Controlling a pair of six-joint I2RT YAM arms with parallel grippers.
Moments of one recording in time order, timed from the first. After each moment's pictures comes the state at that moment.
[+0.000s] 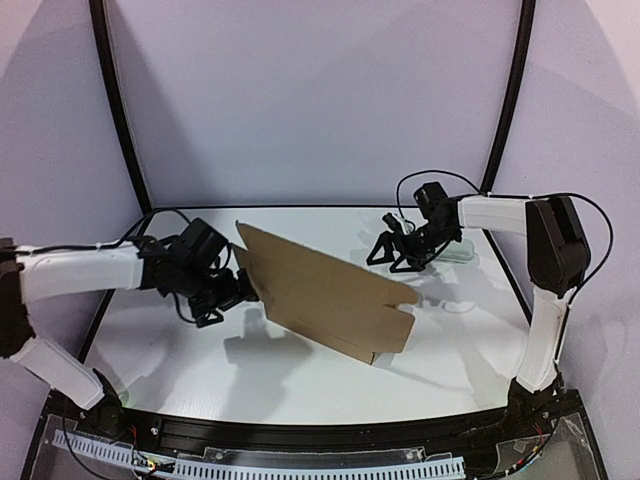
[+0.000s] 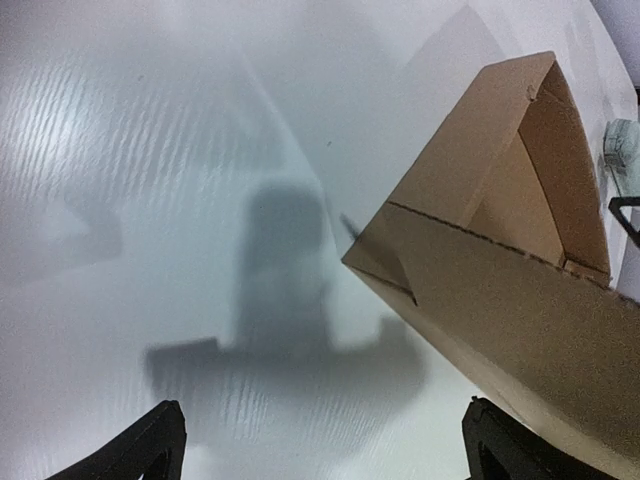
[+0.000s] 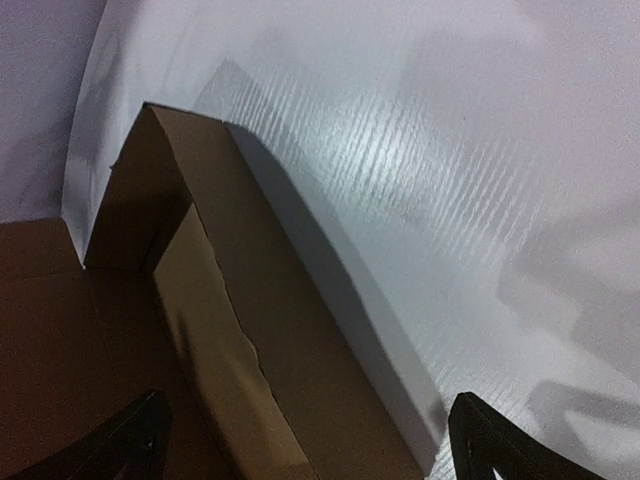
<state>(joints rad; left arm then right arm) -0.70 1.42 0.93 -0.53 0.07 -1.05 0.33 1.97 1.45 -0.60 -0.63 0.14</state>
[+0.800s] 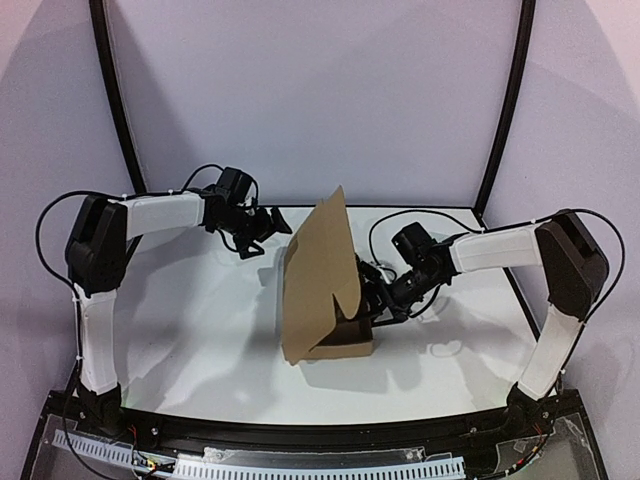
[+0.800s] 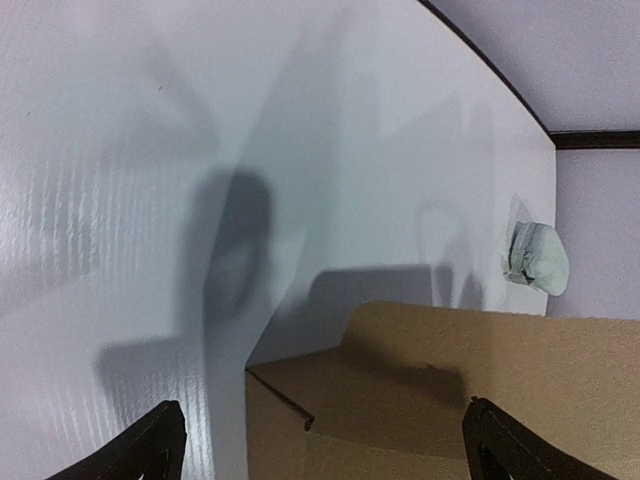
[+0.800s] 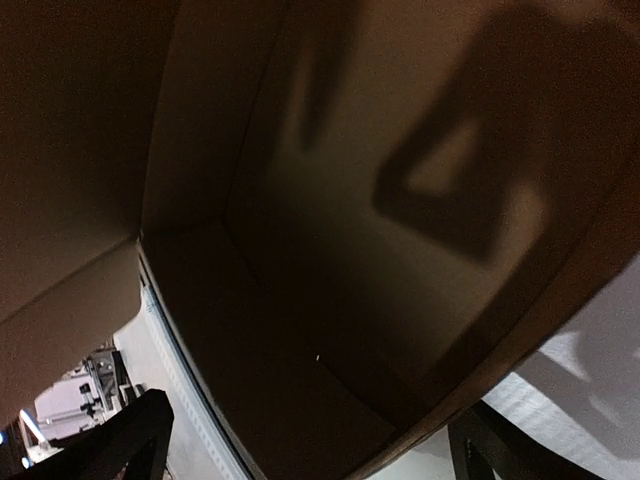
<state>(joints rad) -0.48 2.09 1.65 -0.41 0.32 -0.82 0.57 1.78 1.05 -0.43 -0.78 0.25</state>
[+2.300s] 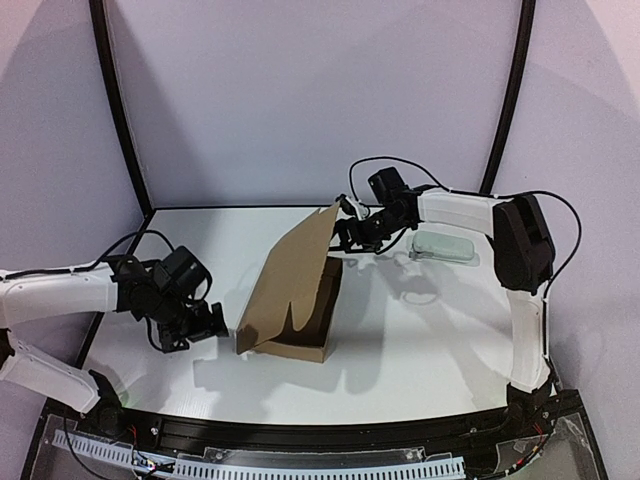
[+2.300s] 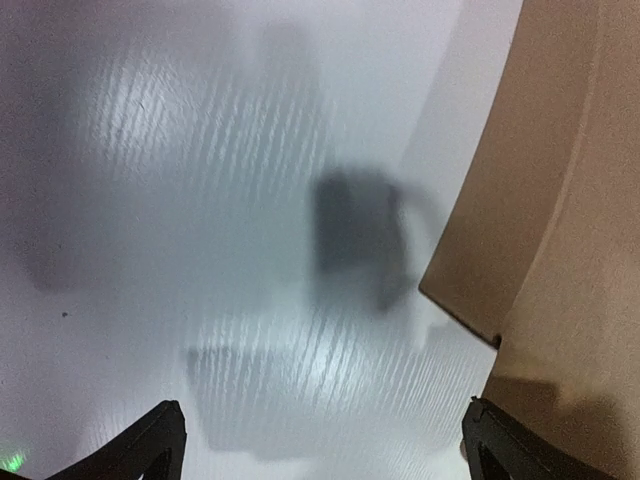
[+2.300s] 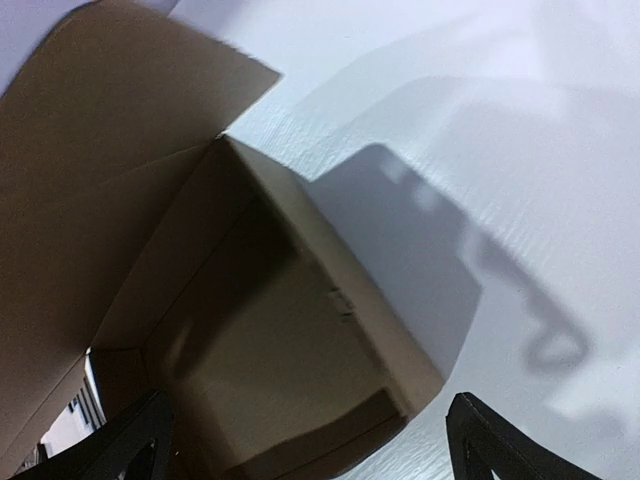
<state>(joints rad) -0.74 1.26 0.79 -0.75 -0.02 -1.01 0.52 2.15 1.74 -0.50 -0.60 0.16</state>
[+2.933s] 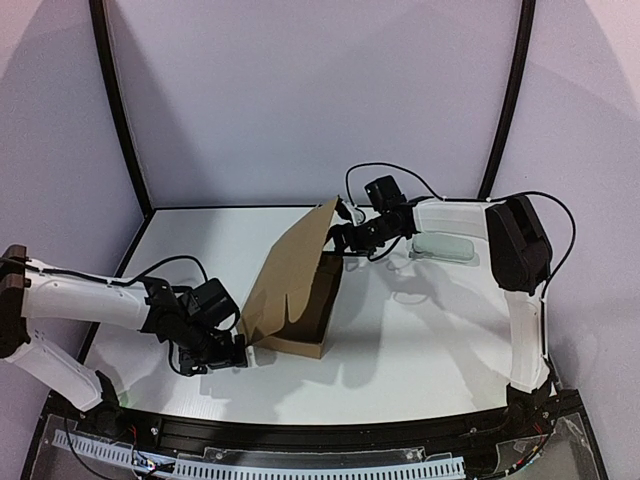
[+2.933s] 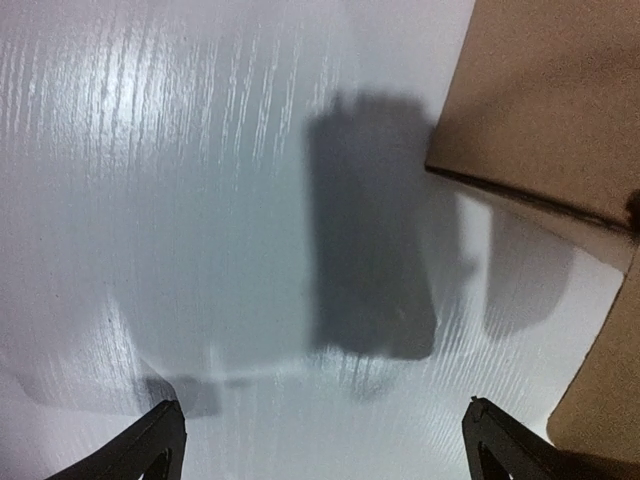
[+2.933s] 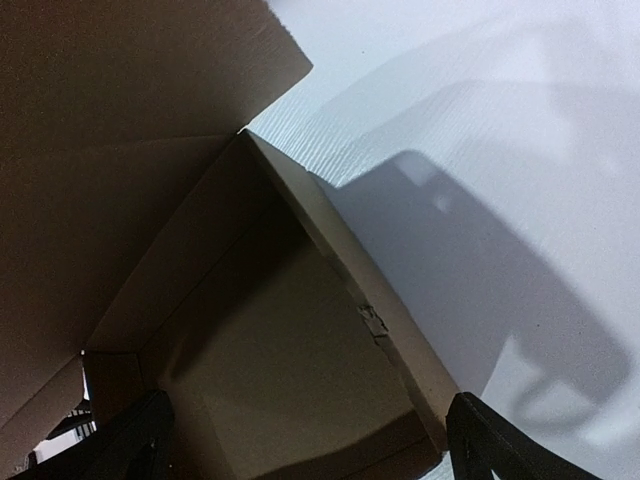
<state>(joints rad) -0.91 1.42 0.73 -0.63 0.03 -1.04 0.54 2.16 1.67 -0.34 -0.61 0.20</state>
